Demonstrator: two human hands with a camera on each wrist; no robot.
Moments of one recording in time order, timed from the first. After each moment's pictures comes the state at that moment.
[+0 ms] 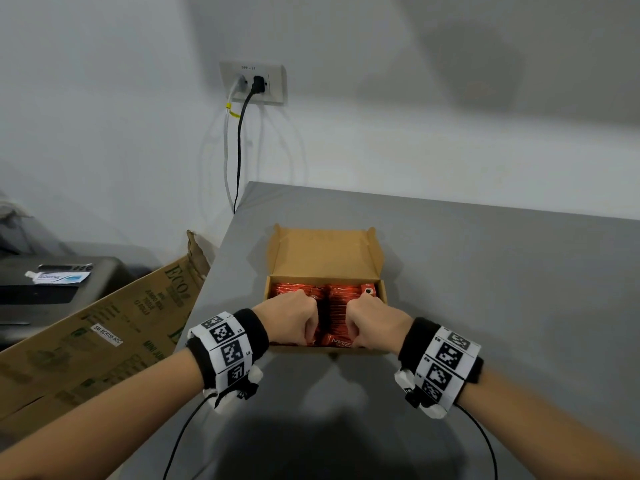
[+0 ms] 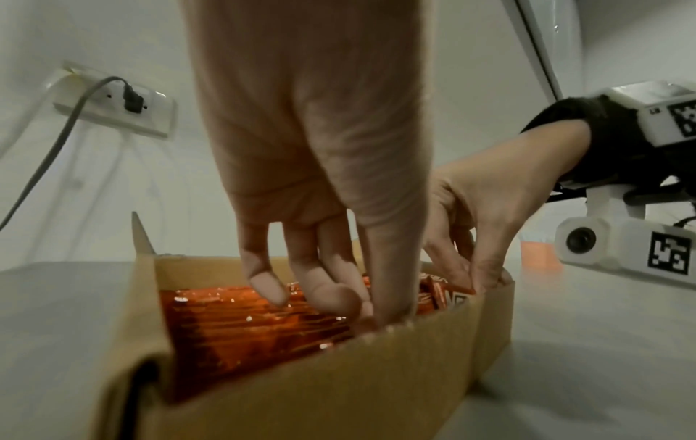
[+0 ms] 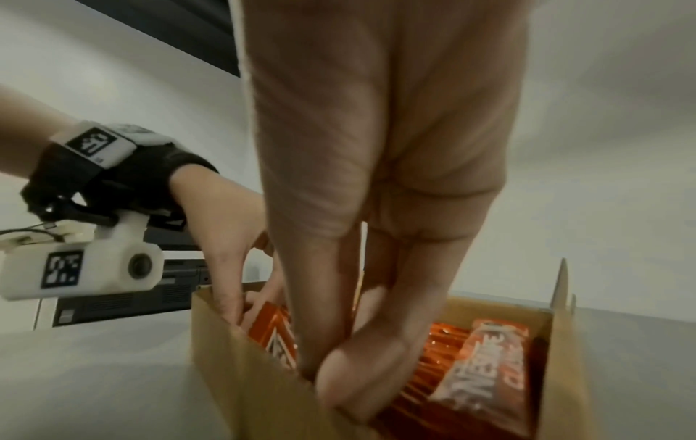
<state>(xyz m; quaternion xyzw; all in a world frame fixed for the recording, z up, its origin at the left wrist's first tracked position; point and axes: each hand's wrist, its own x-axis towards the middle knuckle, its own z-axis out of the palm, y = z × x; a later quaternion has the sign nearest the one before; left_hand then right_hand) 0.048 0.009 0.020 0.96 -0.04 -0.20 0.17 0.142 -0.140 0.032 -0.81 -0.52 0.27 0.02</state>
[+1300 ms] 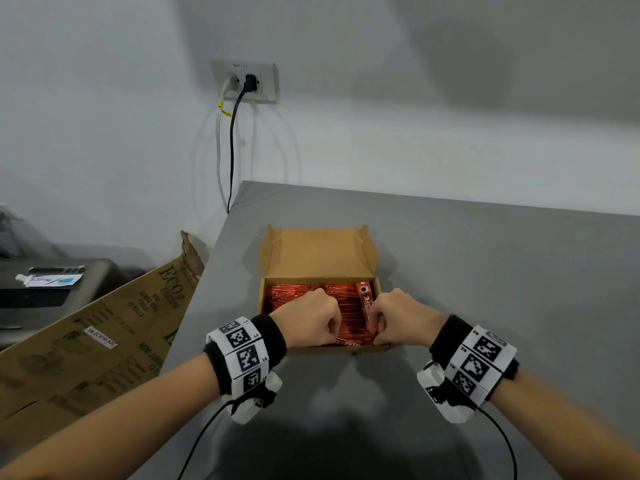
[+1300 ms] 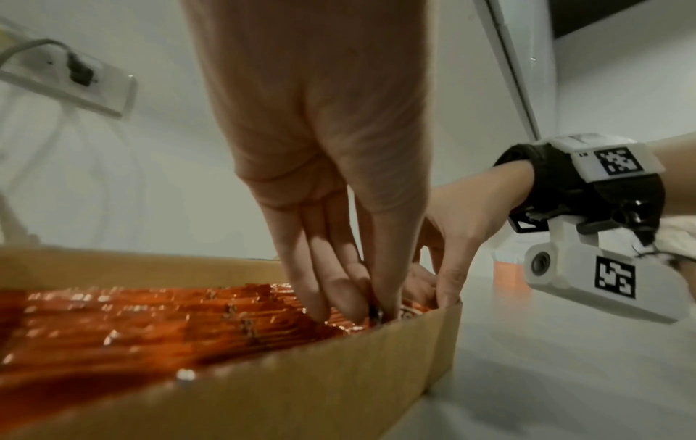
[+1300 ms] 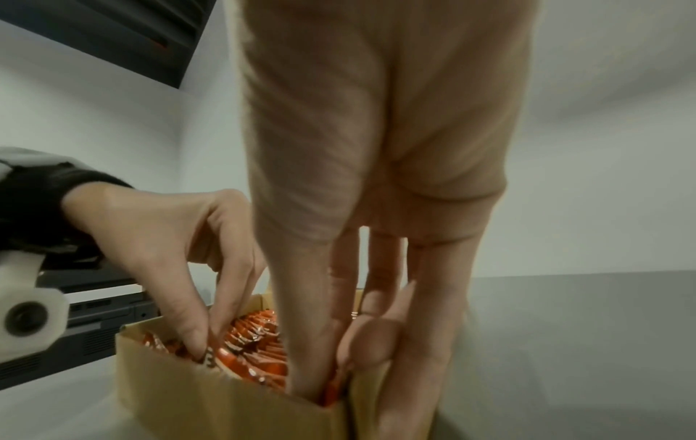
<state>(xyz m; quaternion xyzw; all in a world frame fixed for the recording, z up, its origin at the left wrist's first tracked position) 0.058 -0.024 0.027 0.96 -0.04 -0.13 0.23 0.167 -0.177 0.035 -0.84 -0.45 0.29 0.06</state>
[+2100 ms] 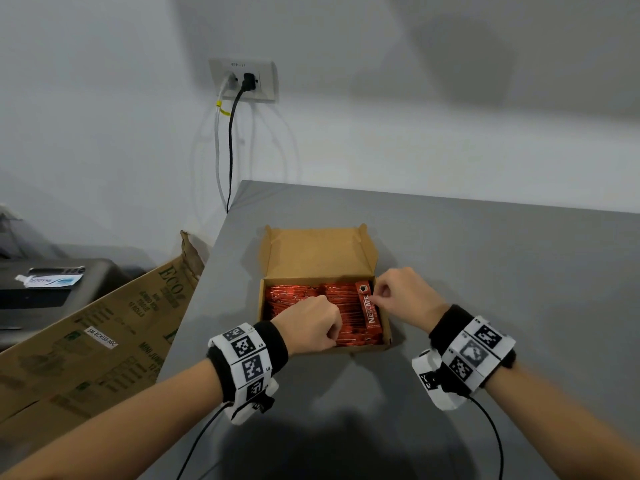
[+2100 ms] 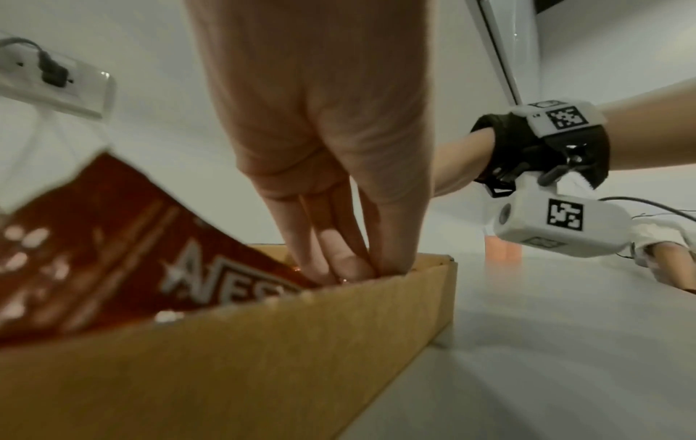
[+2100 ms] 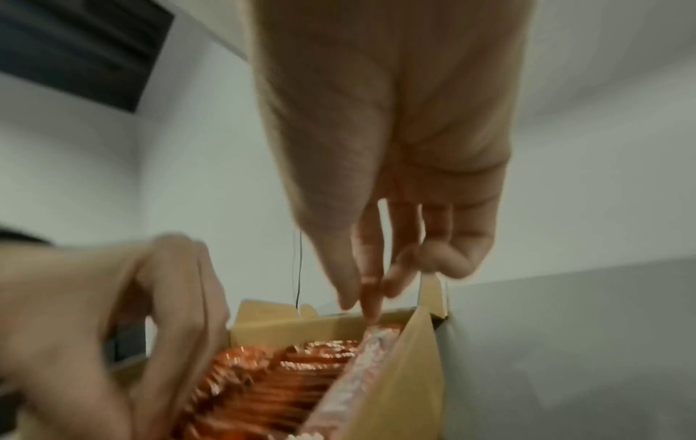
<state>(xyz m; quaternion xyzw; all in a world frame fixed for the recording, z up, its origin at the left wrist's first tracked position) 0.054 -0.027 0.019 0.97 -0.05 -0.12 0.21 0.185 -0.170 0.033 -0.89 -0.40 0.16 0.12</state>
